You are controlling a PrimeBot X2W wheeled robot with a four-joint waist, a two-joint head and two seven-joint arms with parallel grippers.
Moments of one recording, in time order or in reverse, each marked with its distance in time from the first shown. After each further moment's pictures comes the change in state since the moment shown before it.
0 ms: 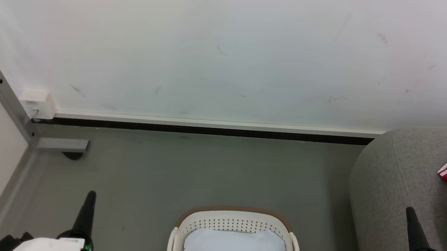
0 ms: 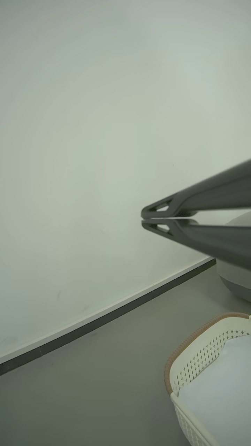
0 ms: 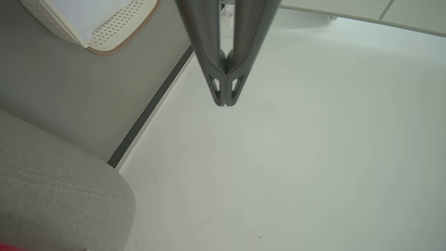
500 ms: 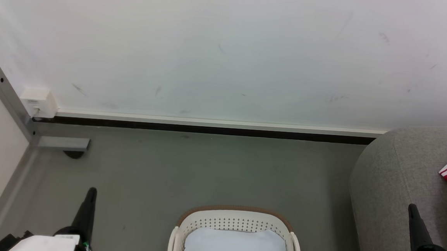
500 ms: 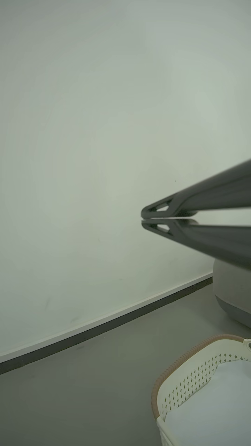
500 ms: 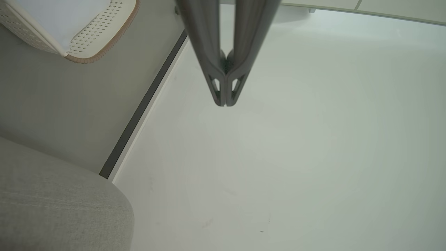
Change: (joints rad) left arm -0.013 0.000 0.006 0.001 -0.116 0.001 0.029; right arm -0.014 0.000 -0.012 0.004 0.110 0.000 0.021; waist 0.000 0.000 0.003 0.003
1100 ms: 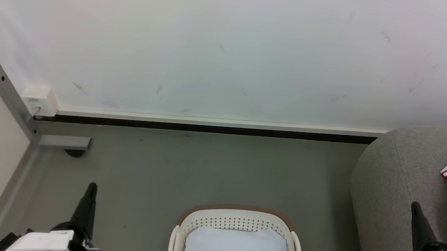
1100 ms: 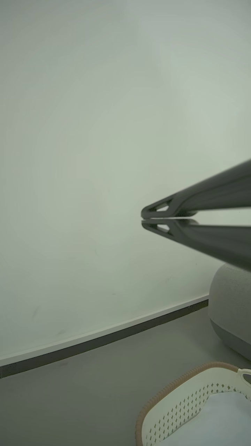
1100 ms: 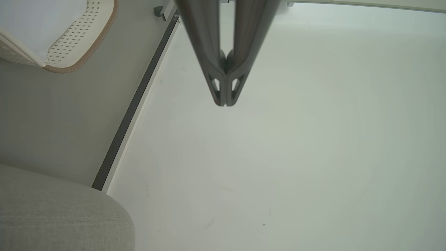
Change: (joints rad) left arm -0.018 0.000 0.006 0.001 -0.118 0.003 0.034; right arm -0.013 -0.001 -0.015 0.004 0.118 0.000 0.025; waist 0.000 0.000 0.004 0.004
